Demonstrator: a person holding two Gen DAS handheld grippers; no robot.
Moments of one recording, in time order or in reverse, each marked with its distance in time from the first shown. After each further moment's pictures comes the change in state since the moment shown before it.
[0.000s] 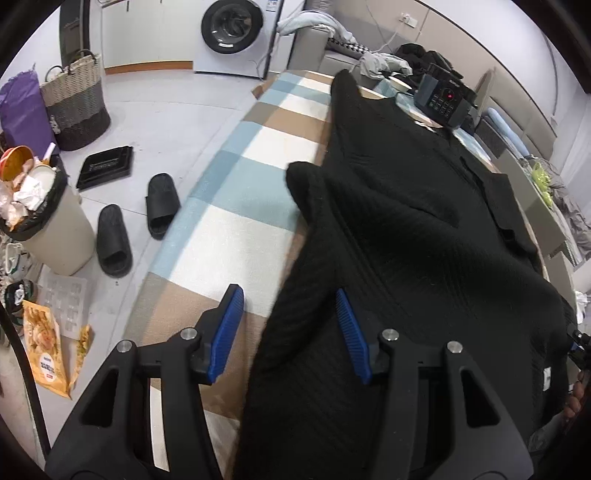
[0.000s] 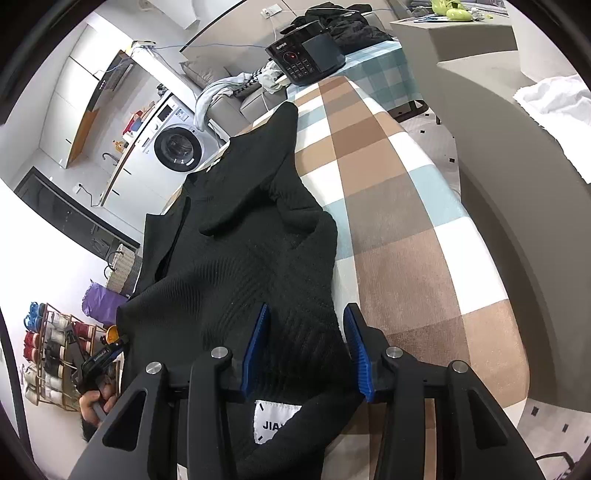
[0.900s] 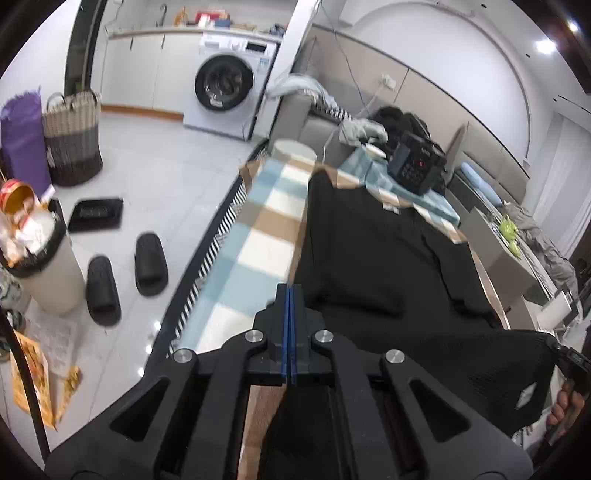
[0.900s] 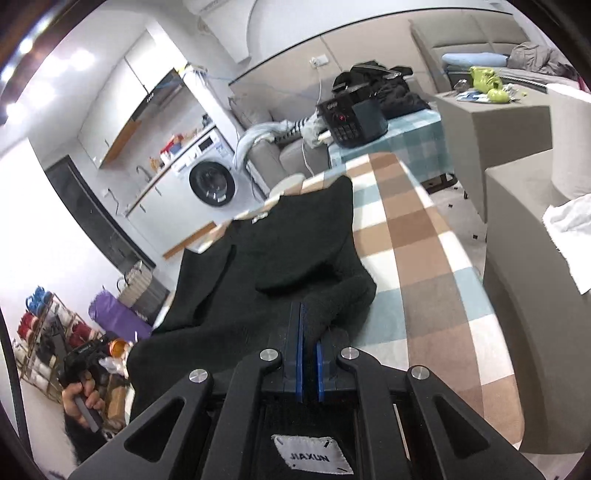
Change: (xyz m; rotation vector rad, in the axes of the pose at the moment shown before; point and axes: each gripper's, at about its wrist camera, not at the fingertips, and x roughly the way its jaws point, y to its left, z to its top) left arm -0.092 0.017 0.040 -0.036 -0.223 -0.100; right arm -0.032 0.055 0.024 -0.142 -0.207 0.037
